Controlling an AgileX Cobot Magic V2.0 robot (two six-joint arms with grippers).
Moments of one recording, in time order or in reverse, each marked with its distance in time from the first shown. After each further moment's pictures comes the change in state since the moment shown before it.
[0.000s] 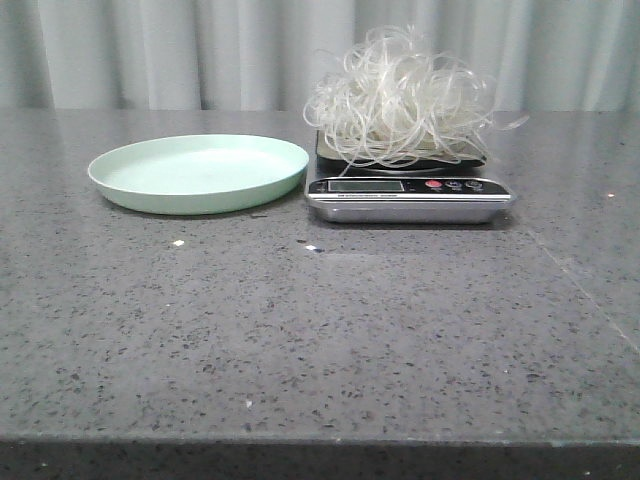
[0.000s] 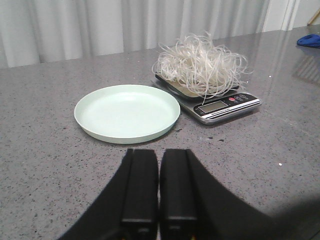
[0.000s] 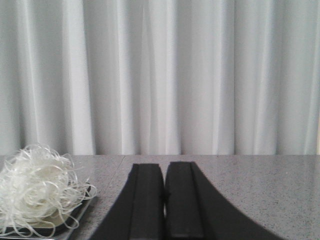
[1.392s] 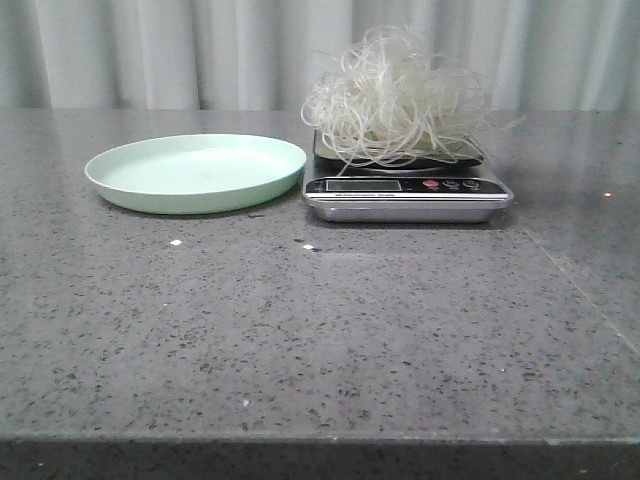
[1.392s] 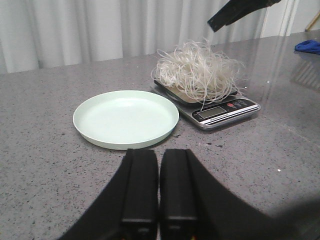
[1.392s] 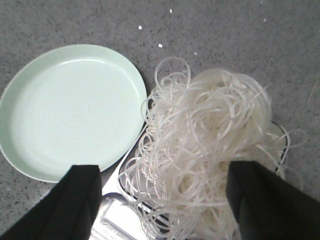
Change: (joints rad) left arm 0.000 0.000 0.000 0.000 -0.018 0.000; right arm 0.468 1.558 -1.356 0.023 0.785 -0.018
